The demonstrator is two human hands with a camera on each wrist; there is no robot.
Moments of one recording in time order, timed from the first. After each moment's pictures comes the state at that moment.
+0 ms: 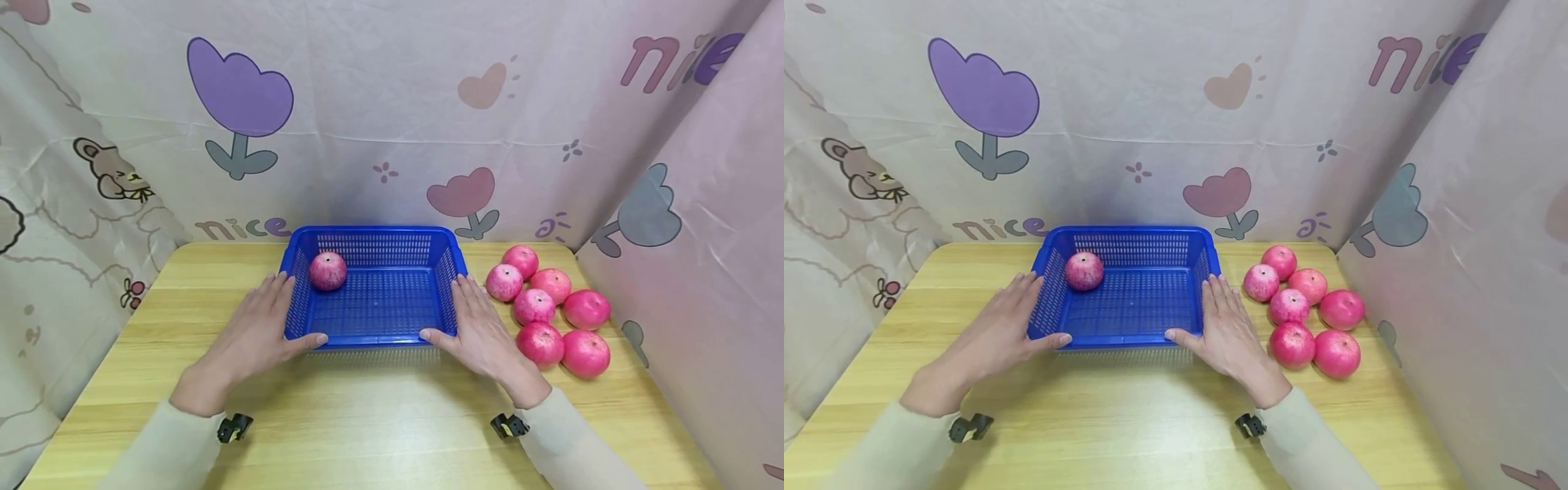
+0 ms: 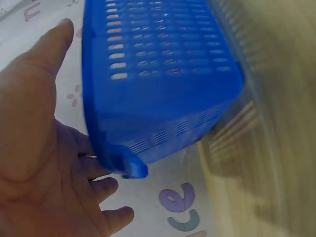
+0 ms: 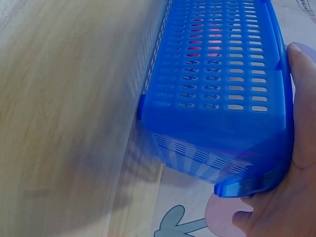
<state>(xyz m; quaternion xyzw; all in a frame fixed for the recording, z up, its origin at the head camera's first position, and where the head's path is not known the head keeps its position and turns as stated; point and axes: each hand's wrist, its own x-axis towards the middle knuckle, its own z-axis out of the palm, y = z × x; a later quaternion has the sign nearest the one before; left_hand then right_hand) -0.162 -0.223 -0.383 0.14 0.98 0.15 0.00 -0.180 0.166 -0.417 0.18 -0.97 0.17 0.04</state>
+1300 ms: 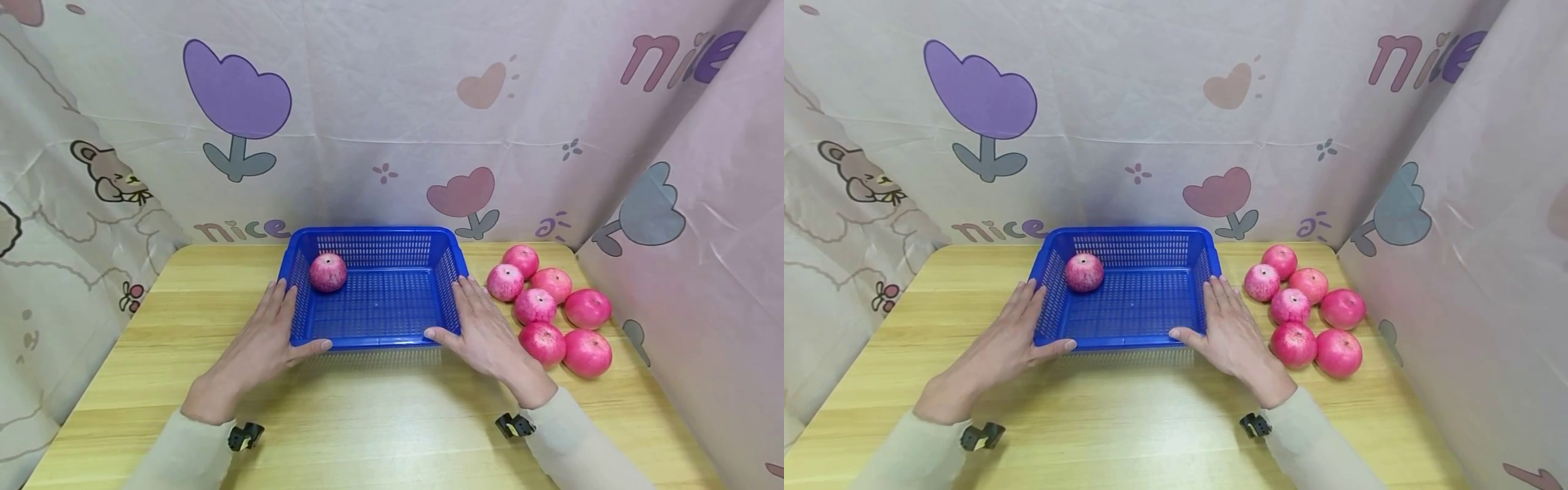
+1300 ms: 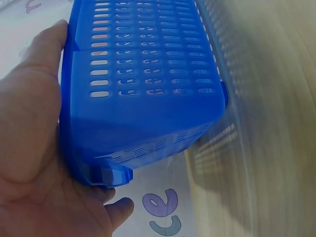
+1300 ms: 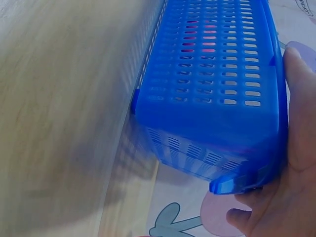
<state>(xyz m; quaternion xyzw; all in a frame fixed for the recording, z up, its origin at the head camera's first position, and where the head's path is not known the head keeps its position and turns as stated) -0.158 -0.218 -0.403 0.12 0.97 0.20 0.02 -0.181 0.169 -0.410 0.17 -0.97 0.16 0.02</state>
